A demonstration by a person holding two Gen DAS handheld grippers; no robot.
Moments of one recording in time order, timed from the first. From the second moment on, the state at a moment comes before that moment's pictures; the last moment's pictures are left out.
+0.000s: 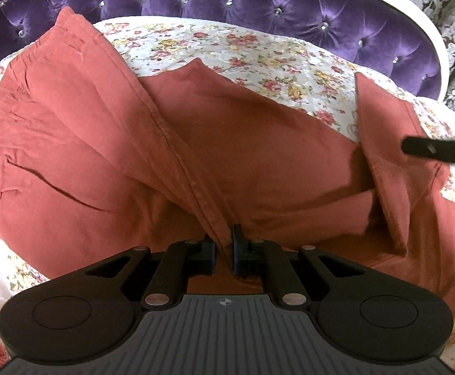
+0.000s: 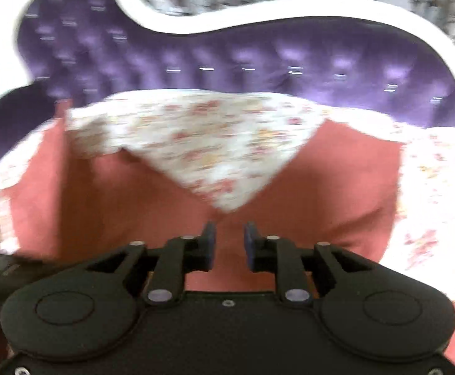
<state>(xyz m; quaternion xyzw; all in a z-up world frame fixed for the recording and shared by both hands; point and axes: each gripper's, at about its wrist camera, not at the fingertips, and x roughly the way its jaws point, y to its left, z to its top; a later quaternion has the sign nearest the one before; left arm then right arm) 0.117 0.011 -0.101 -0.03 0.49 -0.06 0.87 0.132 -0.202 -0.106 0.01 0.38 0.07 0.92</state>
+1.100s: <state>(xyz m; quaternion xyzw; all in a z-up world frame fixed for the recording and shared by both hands) 0.112 0.016 -0.102 -0.04 0.48 -0.06 0.87 0.263 -0.230 -0.128 0.05 0.43 -0.12 0.89</state>
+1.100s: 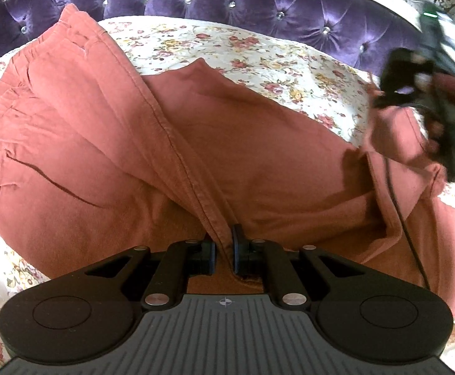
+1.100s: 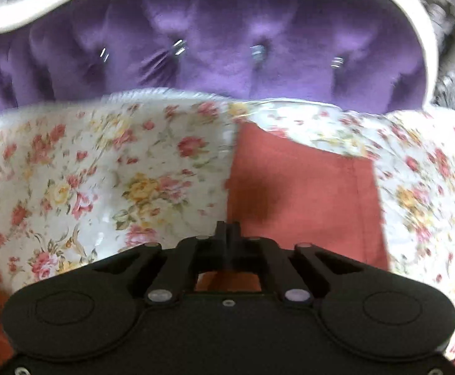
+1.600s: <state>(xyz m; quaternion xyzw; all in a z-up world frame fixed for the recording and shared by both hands) 0.109 0.016 -0.101 -0.03 0.48 -0.06 0.88 0.023 -0.361 -0.107 0.18 0.36 -0.20 0.89</state>
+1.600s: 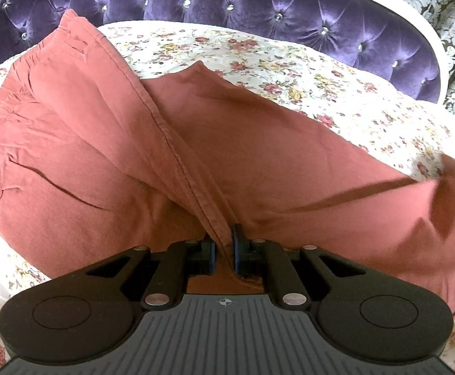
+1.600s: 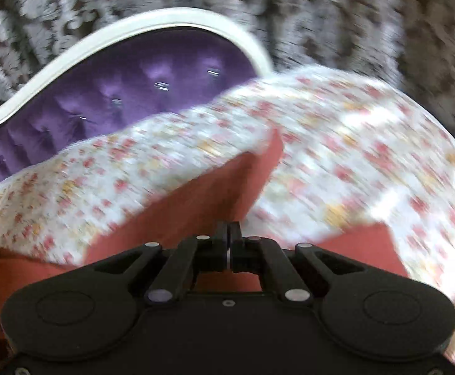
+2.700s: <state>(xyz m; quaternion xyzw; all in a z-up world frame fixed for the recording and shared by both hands) 0.108 0.010 -0.100 0.00 0.47 -0.06 0.88 -0.056 -0.427 -0.102 0.17 0.32 -0.26 0.89</state>
